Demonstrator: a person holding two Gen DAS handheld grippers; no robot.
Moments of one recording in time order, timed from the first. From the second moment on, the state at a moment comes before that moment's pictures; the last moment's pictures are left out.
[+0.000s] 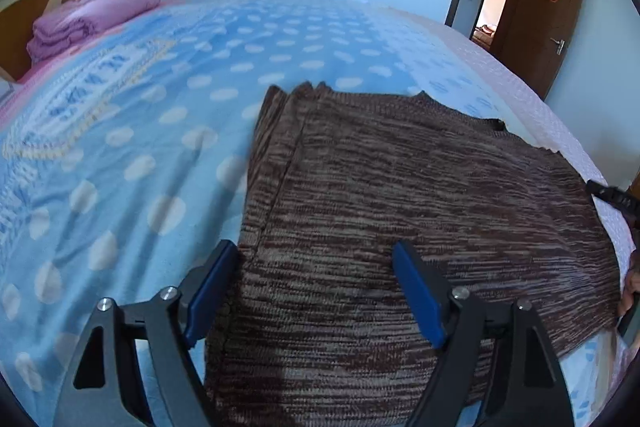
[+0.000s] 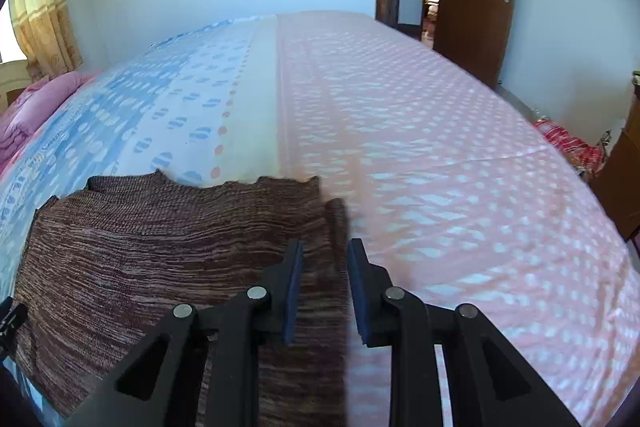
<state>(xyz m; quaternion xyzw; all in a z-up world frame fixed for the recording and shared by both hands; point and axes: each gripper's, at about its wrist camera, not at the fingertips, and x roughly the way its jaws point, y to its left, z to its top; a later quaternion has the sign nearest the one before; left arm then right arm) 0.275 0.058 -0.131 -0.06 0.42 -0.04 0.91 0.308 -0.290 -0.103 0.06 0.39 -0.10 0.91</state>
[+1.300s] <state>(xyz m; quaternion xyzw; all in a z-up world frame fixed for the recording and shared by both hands) 0.282 0.111 -0.142 -0.23 0.42 -0.06 0.88 0.281 -0.120 -0.135 0.03 0.38 0.05 0.92</state>
